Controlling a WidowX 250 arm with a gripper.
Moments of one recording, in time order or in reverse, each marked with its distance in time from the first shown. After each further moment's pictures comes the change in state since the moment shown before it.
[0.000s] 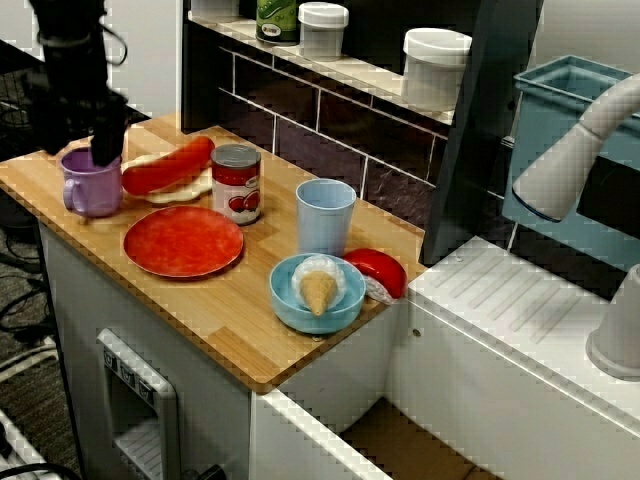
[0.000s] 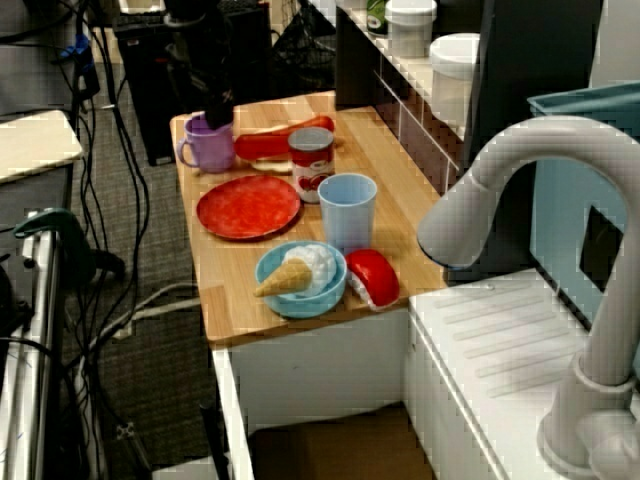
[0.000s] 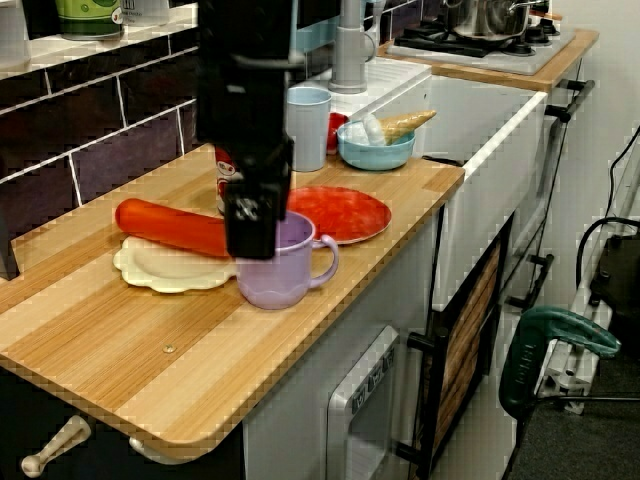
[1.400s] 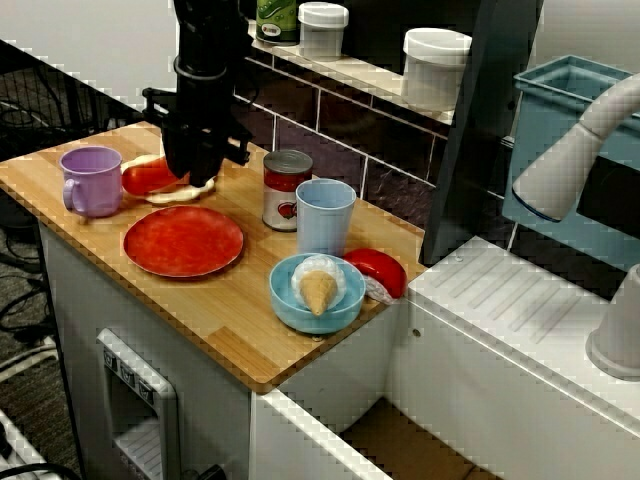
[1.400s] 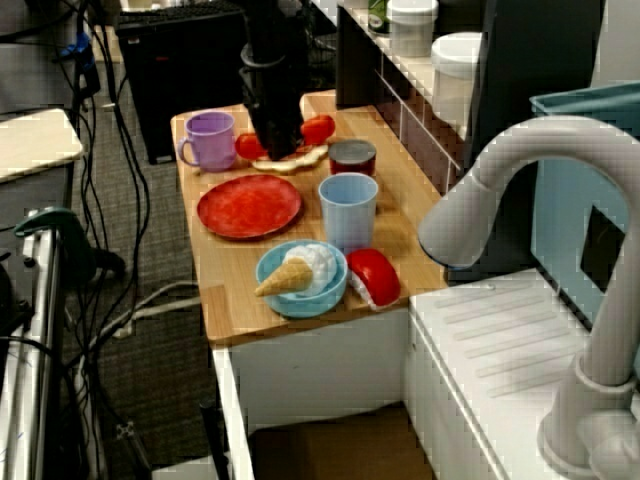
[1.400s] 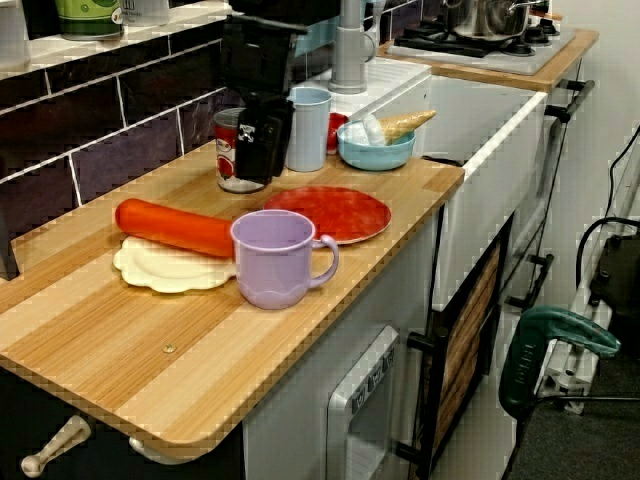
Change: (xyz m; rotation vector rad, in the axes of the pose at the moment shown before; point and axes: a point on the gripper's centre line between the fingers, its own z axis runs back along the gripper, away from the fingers) arm 0.010 -0.099 -0.012 0.135 -0.070 -0.134
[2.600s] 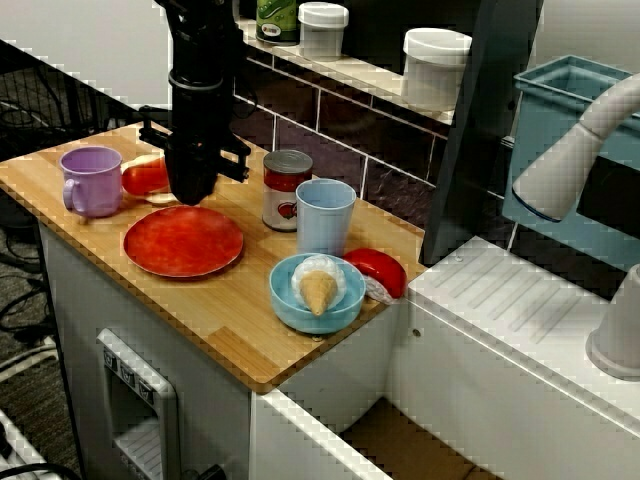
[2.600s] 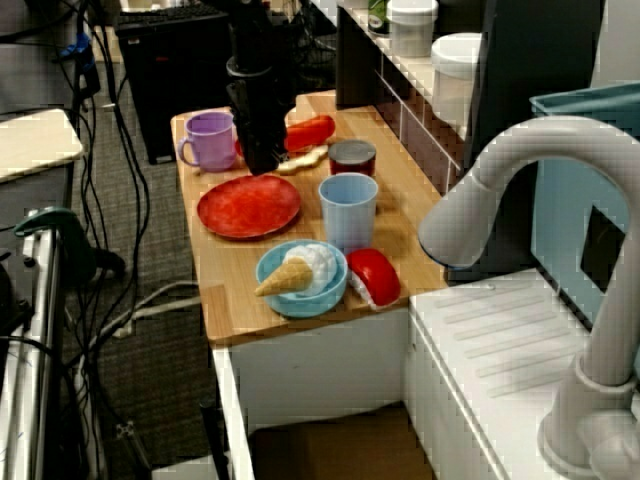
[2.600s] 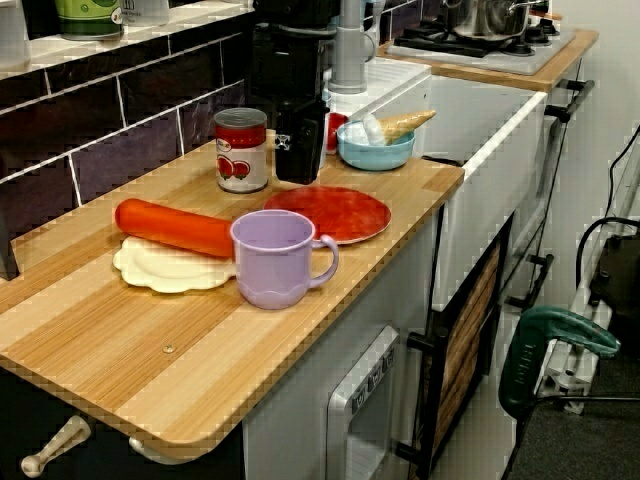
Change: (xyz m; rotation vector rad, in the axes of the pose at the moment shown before) arm -0.023 -0.017 0.003 -0.077 0.071 -0.035
